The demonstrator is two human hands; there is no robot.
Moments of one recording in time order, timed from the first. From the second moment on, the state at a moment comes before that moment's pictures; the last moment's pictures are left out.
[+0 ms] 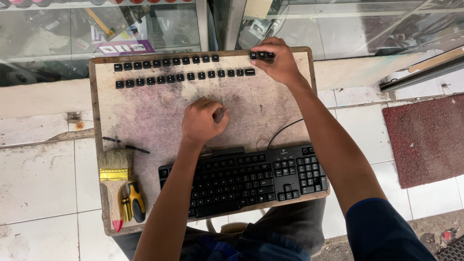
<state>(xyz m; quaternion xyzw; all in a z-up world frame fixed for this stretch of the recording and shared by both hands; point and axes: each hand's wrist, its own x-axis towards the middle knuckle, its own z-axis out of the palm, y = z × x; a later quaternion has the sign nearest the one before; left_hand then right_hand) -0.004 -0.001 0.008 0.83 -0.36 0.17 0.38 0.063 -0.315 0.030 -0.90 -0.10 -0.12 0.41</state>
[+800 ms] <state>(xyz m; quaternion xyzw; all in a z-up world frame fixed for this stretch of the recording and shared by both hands) -0.004 -0.001 0.008 0.84 -0.36 0.17 0.38 0.066 -0.316 0.025 -0.90 -0.09 -0.13 0.40</state>
